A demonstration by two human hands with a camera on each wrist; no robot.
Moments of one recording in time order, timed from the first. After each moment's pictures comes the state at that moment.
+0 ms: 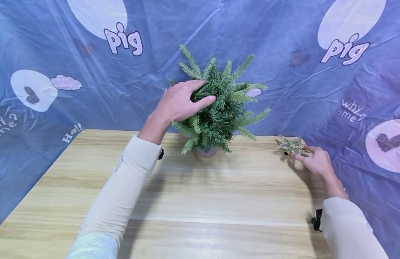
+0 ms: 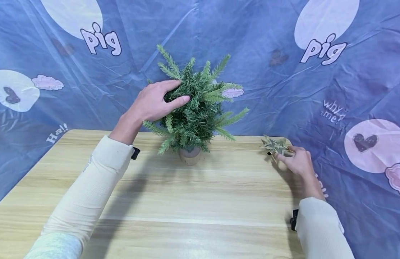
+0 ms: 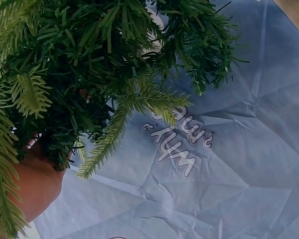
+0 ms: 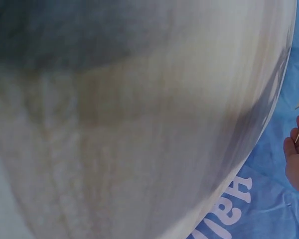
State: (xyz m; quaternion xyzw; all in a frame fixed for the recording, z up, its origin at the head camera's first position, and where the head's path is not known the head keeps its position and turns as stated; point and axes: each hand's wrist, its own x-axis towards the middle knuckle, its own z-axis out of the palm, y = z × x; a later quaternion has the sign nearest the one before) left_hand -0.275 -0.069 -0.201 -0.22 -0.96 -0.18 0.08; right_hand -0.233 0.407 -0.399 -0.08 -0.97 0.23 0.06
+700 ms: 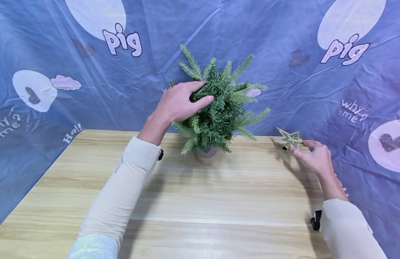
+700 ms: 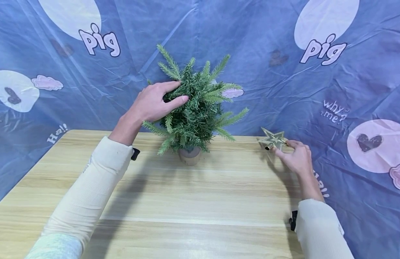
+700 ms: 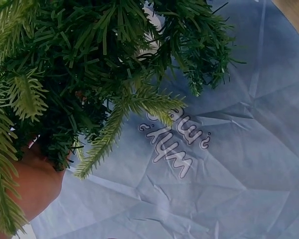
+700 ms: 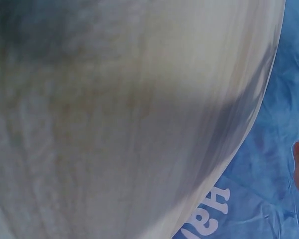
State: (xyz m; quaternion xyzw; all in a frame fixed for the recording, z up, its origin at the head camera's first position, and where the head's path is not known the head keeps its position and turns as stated) left_hand -0.278 -0.070 -0.204 -0.22 -0.95 -0.19 0.09; right_hand -0.234 0.392 -0.387 -0.07 -0.95 0.25 0.15
